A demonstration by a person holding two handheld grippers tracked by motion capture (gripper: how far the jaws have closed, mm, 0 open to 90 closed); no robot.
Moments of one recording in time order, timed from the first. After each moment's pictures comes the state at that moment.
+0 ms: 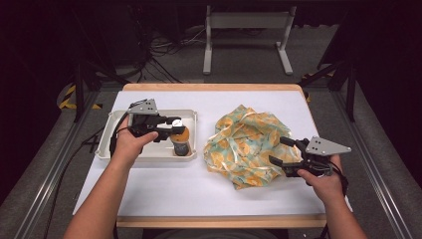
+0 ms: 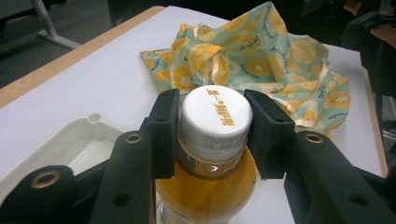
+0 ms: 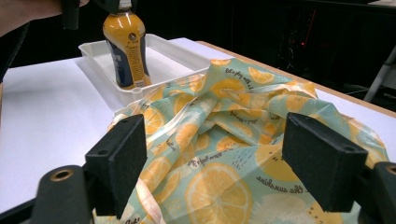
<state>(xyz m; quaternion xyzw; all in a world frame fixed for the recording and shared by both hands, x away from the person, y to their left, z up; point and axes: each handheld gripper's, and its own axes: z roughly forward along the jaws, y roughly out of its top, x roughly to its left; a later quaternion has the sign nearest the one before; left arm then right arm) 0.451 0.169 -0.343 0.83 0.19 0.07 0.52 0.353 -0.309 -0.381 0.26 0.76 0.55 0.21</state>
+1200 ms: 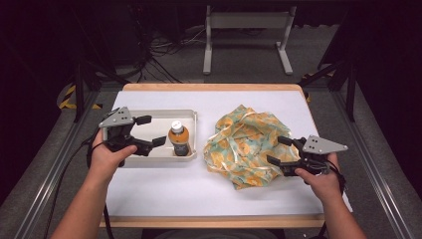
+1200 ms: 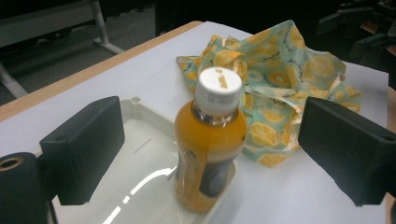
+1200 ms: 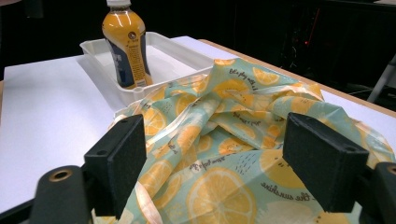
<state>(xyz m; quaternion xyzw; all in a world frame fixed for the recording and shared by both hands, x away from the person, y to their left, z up) 0.396 0.217 -0.332 0.79 0.26 0.13 0.53 0.357 -0.304 -0.381 0.25 0.77 0.55 0.21</state>
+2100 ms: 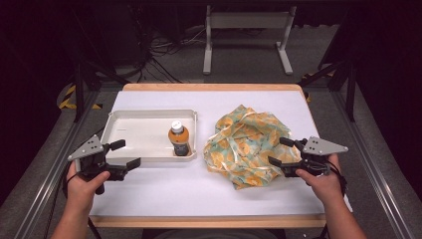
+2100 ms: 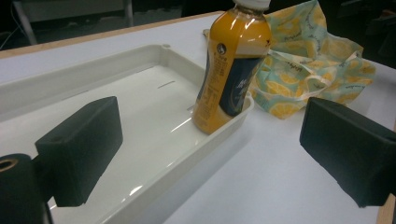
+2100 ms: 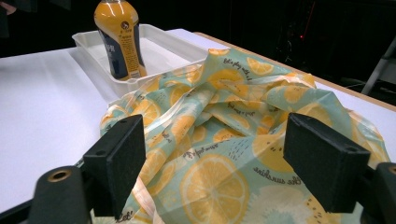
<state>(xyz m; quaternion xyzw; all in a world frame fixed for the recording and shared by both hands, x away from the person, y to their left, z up) 0.354 0.281 -0.392 0.76 0.33 0.13 0.55 0.356 -0.308 -0.385 0.26 0.77 0.54 0.21</state>
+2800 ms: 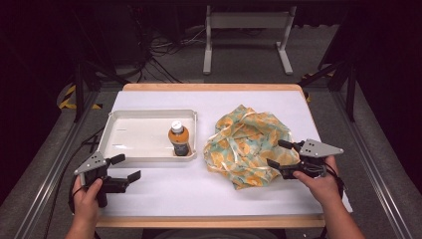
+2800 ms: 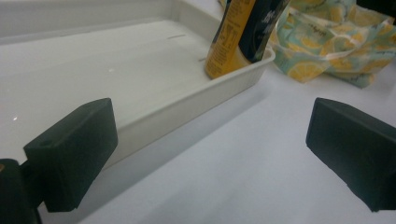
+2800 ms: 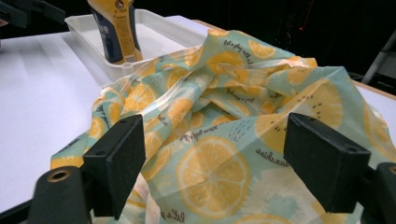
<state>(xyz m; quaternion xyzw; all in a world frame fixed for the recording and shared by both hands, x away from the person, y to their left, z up) 0.344 0.285 -0.445 0.76 0.36 0.12 0.53 0.357 -0.306 -0.397 0.26 0.78 0.52 0.22</state>
